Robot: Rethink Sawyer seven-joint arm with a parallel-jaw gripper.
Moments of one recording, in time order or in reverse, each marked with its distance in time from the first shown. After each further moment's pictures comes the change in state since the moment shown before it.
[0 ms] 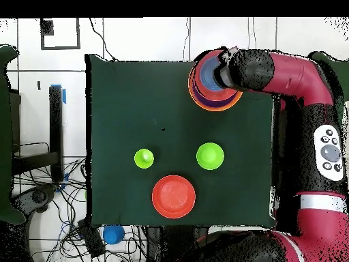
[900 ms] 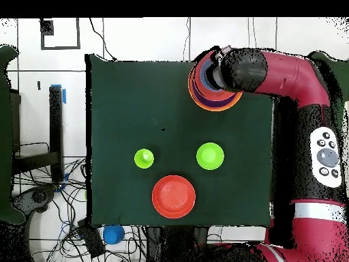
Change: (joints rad) arm 0.062 -0.071 -0.071 0.062 0.061 0.000 0.000
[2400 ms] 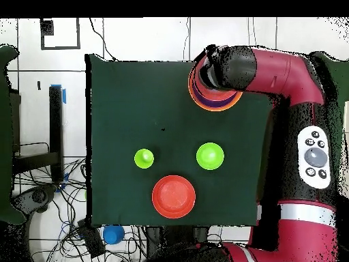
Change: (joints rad) arm 0.071 0.004 -0.106 -0.049 0.032 0.000 0.000
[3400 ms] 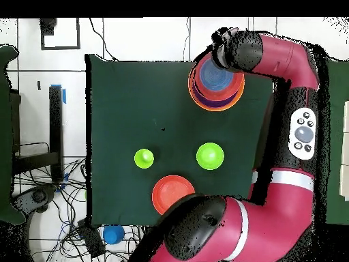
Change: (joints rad) arm 0.016 0.264 0.000 -0.357 0.000 0.000 0.000
